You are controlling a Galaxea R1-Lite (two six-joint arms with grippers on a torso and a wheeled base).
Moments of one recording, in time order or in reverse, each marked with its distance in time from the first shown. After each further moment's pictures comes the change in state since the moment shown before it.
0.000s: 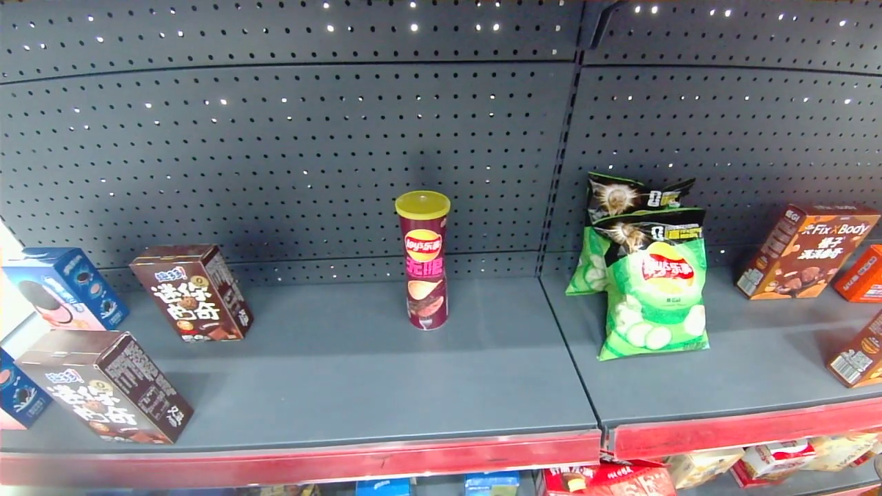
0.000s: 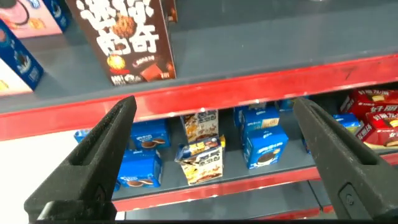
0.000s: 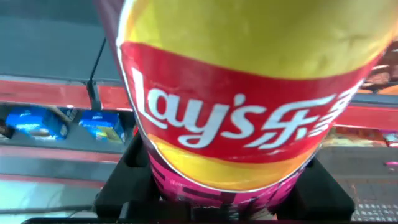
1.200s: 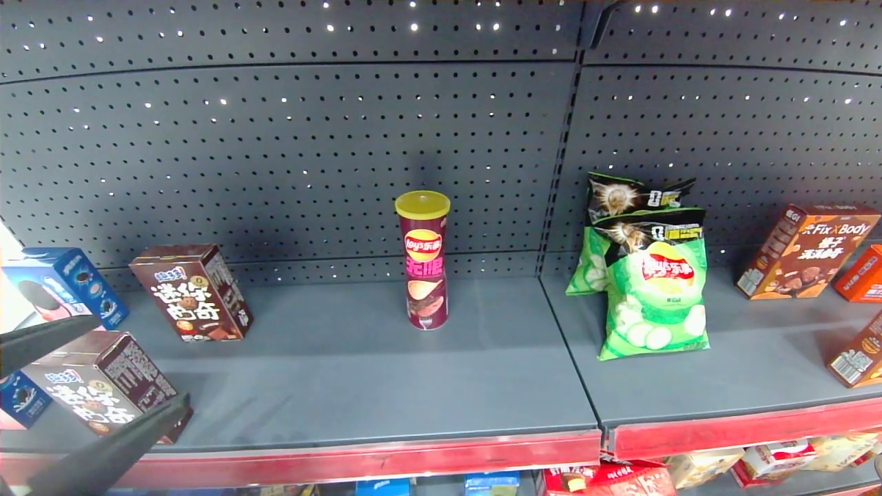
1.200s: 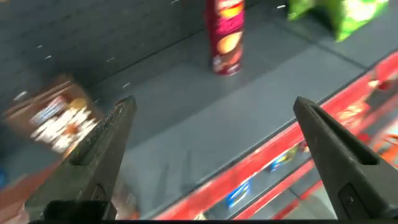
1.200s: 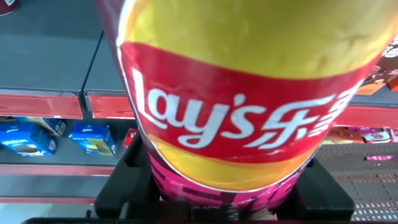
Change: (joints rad) left arm -0.278 0.714 -0.475 -0.220 -0.111 0.125; right arm -0.030 -0.062 -0.014 0.031 -0.021 -0.003
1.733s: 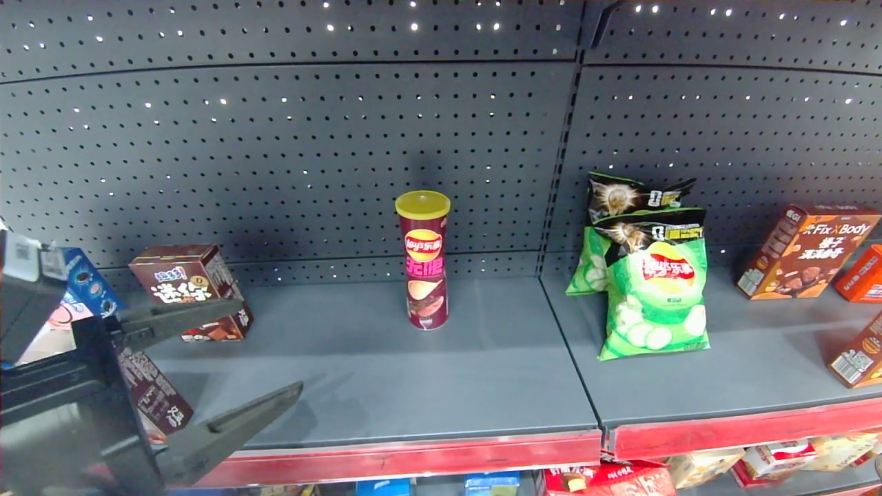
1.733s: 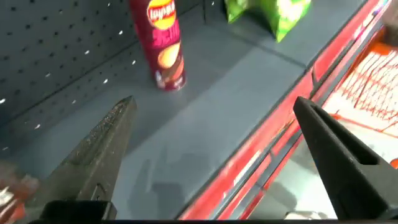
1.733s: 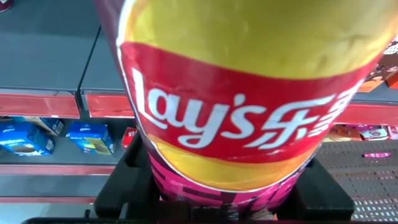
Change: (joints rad) left arm -0.029 0.262 -0.006 -0.205 -0.236 -0.014; right arm 0.000 0.003 0.005 0.000 -0.006 0.000
